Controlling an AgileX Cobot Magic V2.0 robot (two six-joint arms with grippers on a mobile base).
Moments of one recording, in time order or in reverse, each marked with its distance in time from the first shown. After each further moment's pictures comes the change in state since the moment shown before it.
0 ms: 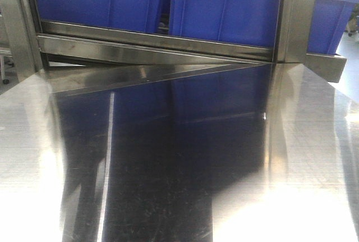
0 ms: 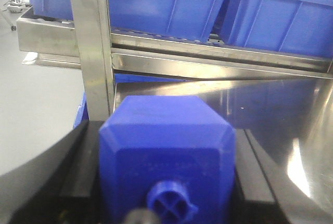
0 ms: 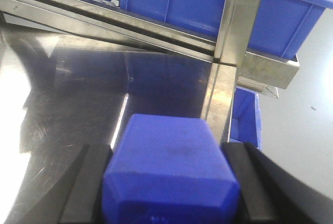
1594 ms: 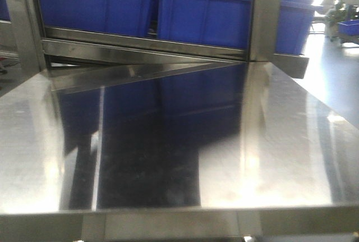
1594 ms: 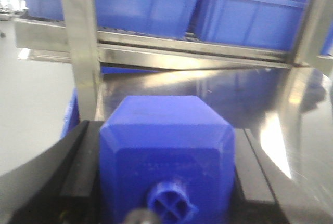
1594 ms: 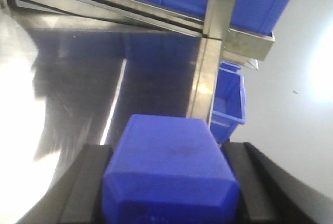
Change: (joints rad) left arm 0.000 0.000 0.000 0.000 0.000 0.000; right arm 0.000 0.000 0.001 0.000 0.031 0.000
